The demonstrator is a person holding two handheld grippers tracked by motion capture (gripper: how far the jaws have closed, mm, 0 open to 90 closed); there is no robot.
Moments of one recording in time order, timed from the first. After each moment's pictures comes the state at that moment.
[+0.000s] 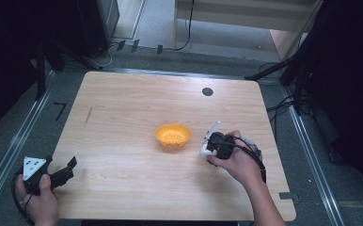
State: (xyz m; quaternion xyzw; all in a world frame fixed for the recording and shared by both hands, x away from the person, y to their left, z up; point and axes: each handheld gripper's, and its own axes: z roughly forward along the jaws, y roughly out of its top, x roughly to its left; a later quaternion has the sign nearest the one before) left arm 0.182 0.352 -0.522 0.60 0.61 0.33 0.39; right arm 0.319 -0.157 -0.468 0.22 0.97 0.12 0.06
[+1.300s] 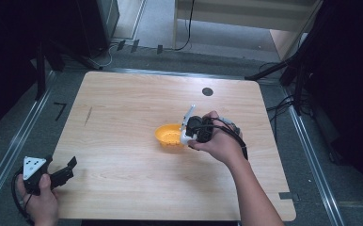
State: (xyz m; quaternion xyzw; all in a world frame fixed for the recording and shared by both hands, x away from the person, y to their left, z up) left arm 0.183 0.353 -0.522 0.61 0.61 0.33 0.39; right arm 0.352 -0.094 -0.433 0.11 0.98 0.13 0.08
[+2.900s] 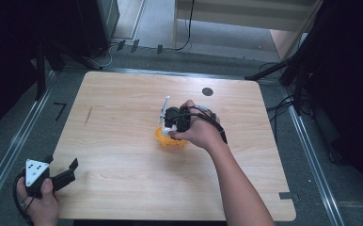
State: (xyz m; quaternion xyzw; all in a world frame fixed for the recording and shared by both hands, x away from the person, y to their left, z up) left arm 0.174 0.346 -0.521 0.62 0.57 0.36 0.40; right arm 0.383 -0.033 -0.432 0.04 0.99 0.13 0.08
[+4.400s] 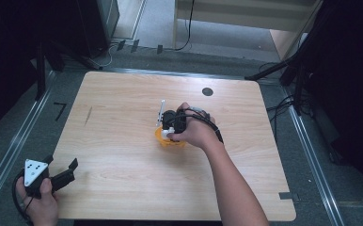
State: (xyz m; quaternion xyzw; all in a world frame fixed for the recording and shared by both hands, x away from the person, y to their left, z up) left arm 0.174 0.347 -0.521 0.62 0.57 0.36 0.40; right arm 0.396 -0.023 -0.460 0.03 0.99 0.10 0.07
